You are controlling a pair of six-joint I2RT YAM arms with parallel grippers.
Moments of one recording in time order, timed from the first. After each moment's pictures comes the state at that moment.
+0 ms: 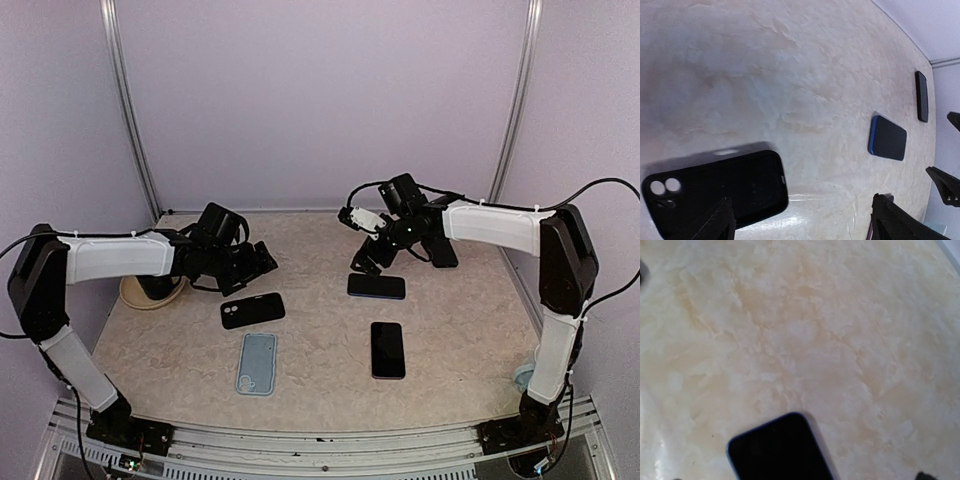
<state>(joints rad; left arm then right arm) -0.61 1.65 1.07 -0.22 0.04 -0.88 0.62 1.91 1.51 -0.42 -0.11 -0.46</state>
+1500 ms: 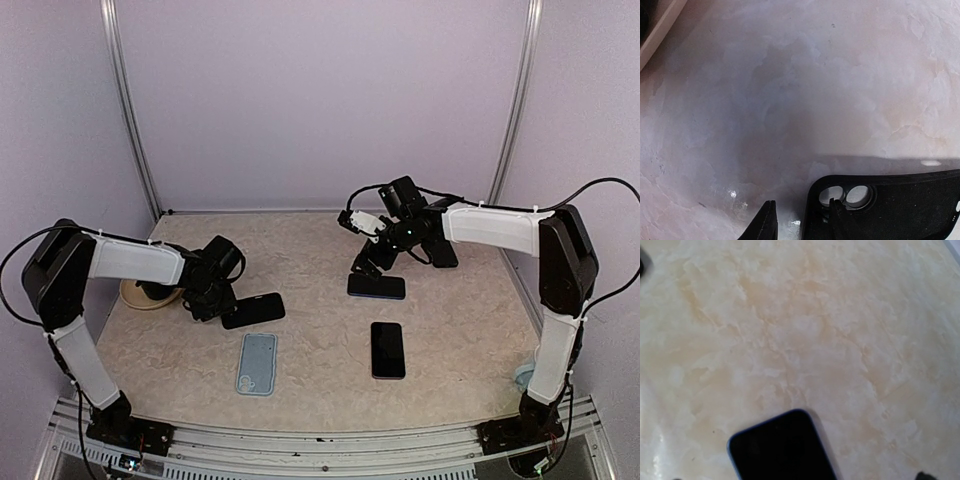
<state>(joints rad) -0.55 1.74 0.98 -0.48 -0.29 -0.94 0.62 1.91 1.49 -0.41 -0.12 -0.48</state>
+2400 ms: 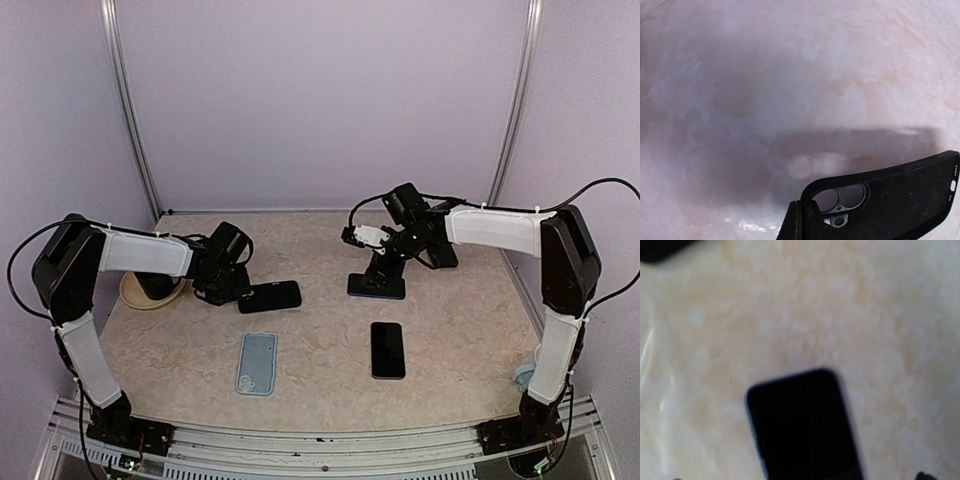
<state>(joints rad) -0.55 1.81 1.08 -0.37 -0.22 -0.73 0.60 1.90 1.46 -0.49 -0.14 -0.63</state>
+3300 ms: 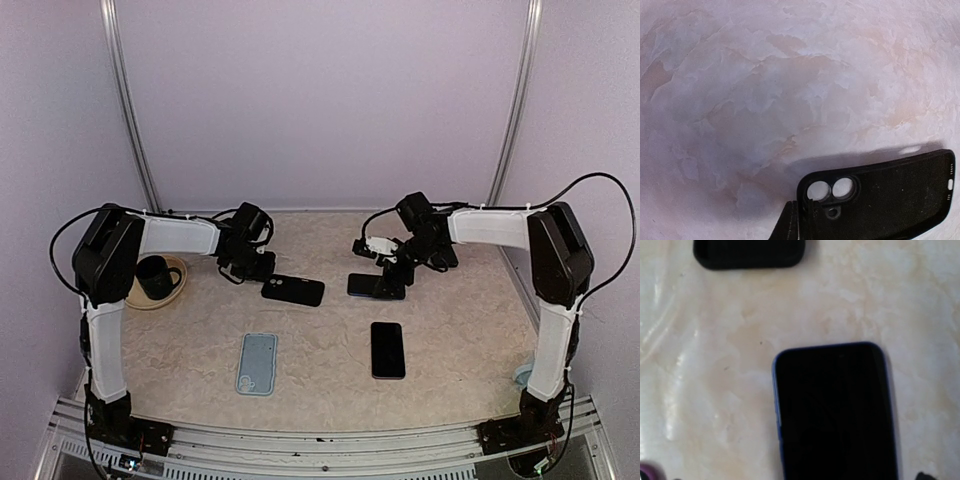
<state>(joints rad) -0.54 2.08 1.44 -0.38 -0.03 -0.29 0.49 1.96 1.44 -0.54 -0.36 -0.81</state>
